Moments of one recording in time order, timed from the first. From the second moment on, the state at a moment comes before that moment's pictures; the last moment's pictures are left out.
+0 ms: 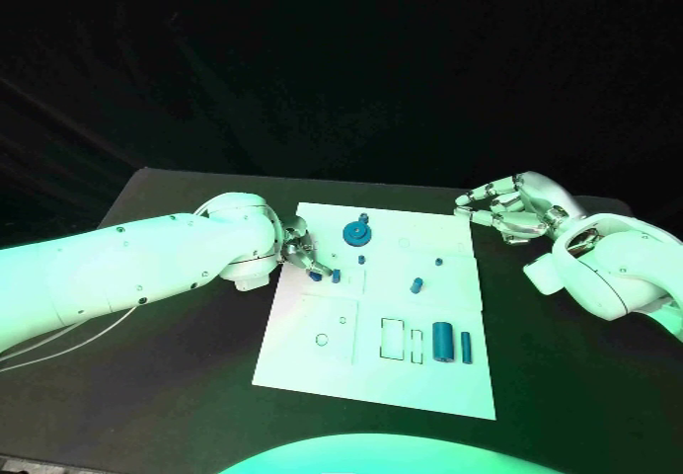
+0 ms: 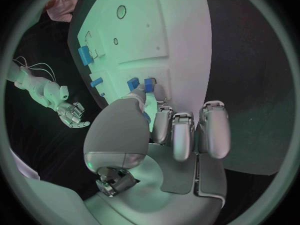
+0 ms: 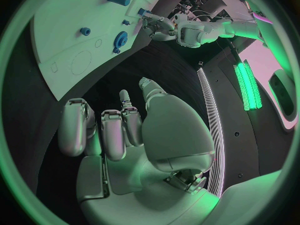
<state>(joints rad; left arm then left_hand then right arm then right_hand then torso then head) 1.23 -0.78 -0.04 1.53 -1.13 0.09 -0.69 1.15 -0.10 0.17 0.29 0.04 0.99 0.00 0.67 0.74 1.42 -0.06 1.39 1.30 1.47 -0.10 1.57 1.31 0.07 1.46 0.00 1.44 1.31 1.29 -0.98 -0.15 1.60 -0.72 -0.44 0.14 1.29 -0.08 0.09 0.16 0.37 0.97 0.14 0.11 0.22 1.43 0.06 1.40 1.31 1.47 -0.02 1.46 1.31 0.05 1.44 0.09 1.26 1.31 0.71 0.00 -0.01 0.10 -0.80</state>
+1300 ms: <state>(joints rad) 1.23 -0.78 -0.04 1.52 -1.13 0.10 -0.70 1.15 -0.10 0.16 0.29 0.04 0.99 0.00 0.68 0.74 1.43 -0.06 1.40 1.30 1.47 -0.11 1.57 1.31 0.07 1.46 0.00 1.44 1.31 1.29 -0.98 -0.15 1.60 -0.72 -0.44 0.14 1.28 -0.07 0.08 0.16 0.37 0.97 0.14 0.11 0.22 1.43 0.06 1.40 1.31 1.47 -0.02 1.46 1.31 0.05 1.44 0.09 1.26 1.31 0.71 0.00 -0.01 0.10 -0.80</state>
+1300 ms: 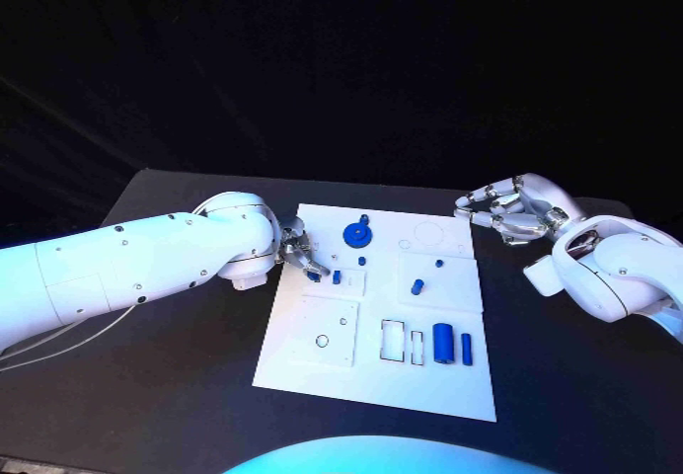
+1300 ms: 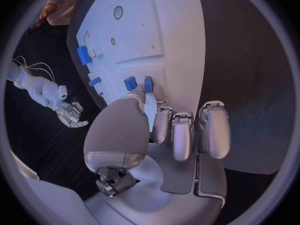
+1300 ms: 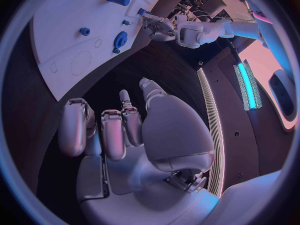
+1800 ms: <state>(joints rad) 1.24 -0.78 -0.04 1.52 -1.13 0.11 -0.70 1.14 -0.11 0.14 0.29 0.04 1.00 0.00 0.68 0.75 1.43 -0.06 1.40 1.31 1.47 -0.11 1.57 1.31 0.07 1.46 0.00 1.44 1.31 1.29 -0.98 -0.15 1.60 -0.72 -0.44 0.14 1.28 -0.07 0.08 0.16 0.37 0.97 0.14 0.11 0.22 1.43 0.06 1.40 1.31 1.47 -0.02 1.46 1.31 0.05 1.44 0.09 1.26 1.31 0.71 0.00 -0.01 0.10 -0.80</state>
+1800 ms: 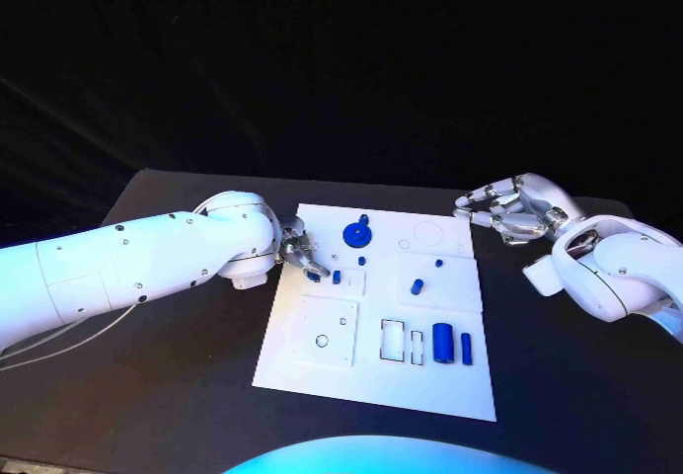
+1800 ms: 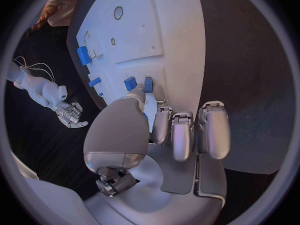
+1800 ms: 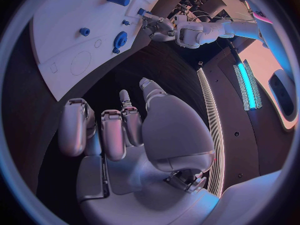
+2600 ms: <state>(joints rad) 1.24 -0.77 -0.04 1.51 -1.13 0.11 -0.70 1.11 -0.08 0.10 0.29 0.04 1.00 0.00 0.68 0.75 1.43 -0.06 1.40 1.31 1.47 -0.11 1.57 1.31 0.07 1.46 0.00 1.44 1.31 1.29 -0.98 -0.15 1.60 -0.72 -0.44 0.14 1.28 -0.08 0.08 0.16 0.37 0.97 0.14 0.11 0.22 1.43 0.06 1.40 1.31 1.47 -0.02 1.46 1.31 0.05 1.44 0.09 1.26 1.31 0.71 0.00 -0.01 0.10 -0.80</state>
